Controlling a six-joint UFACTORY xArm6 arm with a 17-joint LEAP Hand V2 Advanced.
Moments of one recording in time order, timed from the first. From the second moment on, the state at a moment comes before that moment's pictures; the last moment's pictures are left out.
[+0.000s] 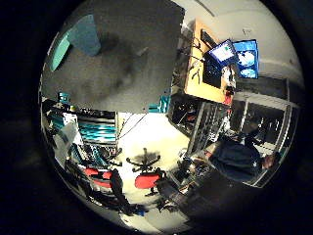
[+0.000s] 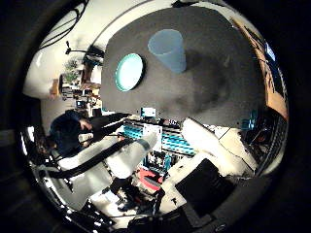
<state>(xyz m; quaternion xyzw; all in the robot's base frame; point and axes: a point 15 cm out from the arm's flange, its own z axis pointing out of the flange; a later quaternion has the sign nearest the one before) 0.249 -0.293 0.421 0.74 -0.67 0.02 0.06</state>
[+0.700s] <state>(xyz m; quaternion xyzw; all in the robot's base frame) 0.245 -0.312 0.421 0.71 -0.70 0.05 0.00</state>
